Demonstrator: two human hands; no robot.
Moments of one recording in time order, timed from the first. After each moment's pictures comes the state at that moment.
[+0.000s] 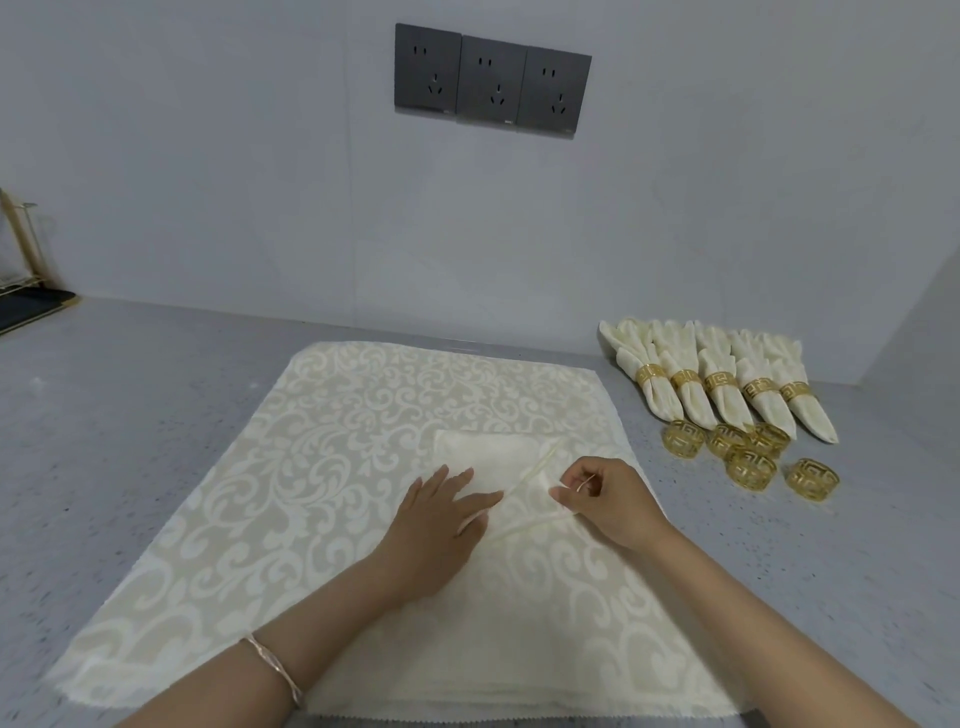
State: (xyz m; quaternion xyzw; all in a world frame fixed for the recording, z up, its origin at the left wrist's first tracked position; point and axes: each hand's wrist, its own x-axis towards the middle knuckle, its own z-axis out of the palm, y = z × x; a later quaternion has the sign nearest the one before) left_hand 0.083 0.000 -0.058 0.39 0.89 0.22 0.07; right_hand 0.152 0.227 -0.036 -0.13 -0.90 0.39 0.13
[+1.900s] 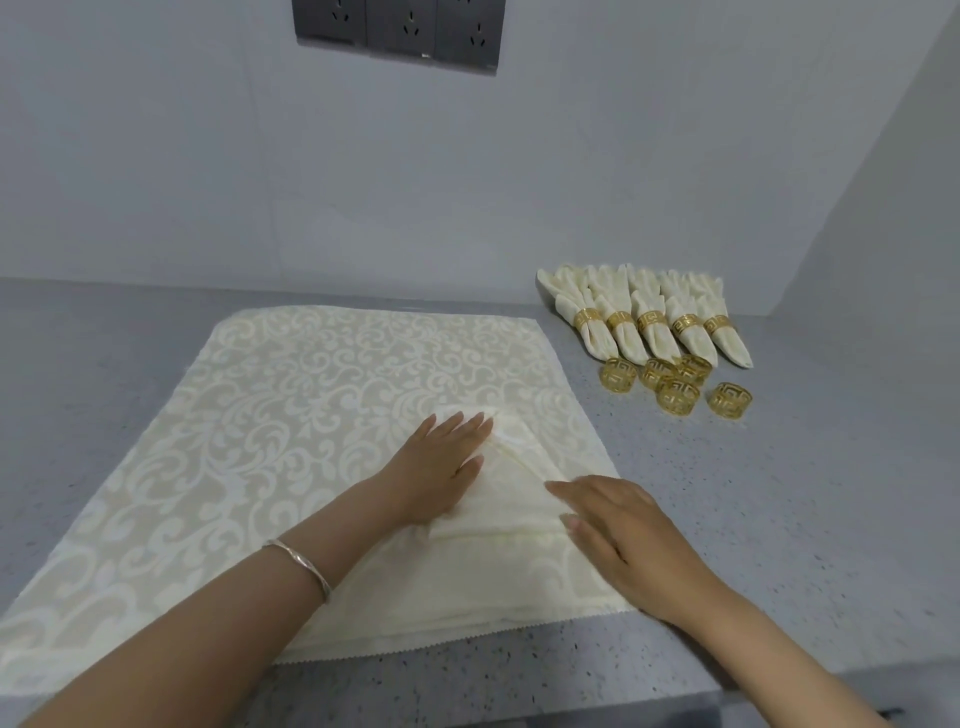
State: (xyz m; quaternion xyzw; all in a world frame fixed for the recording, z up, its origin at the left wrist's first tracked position) left_hand 0.082 0.044 -0.050 0.52 0.85 0.10 0.06; right_hand 0.285 0.211 -0.046 -0.03 -0.98 0.14 0.12
